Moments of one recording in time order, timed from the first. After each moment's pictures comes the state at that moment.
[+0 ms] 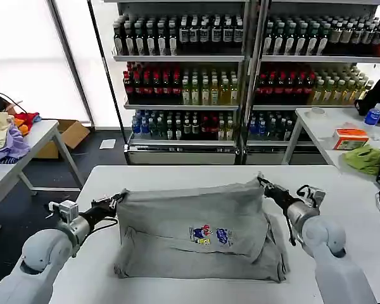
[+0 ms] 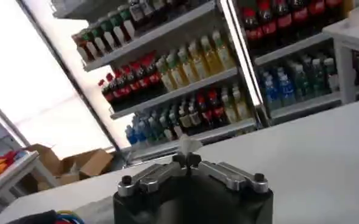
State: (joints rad) left arm 1.15 -0.94 -0.52 -1.85 -0.55 0.53 0.24; right arm -1.10 1.15 0.56 1.90 0.92 -0.58 0.08
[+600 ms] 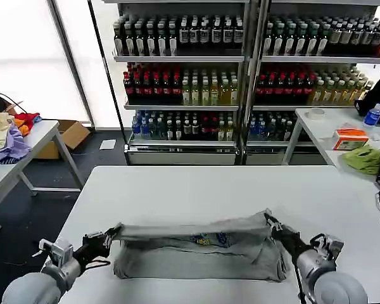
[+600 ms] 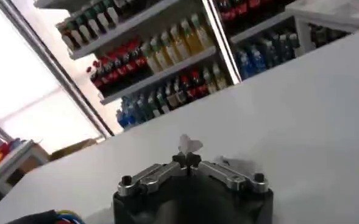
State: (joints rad) left arm 1.50 -0.94 -0.63 -2.07 -0.40 0.54 0.24; right arm -1.47 1.22 0.64 2.15 0.88 -0.58 0.14
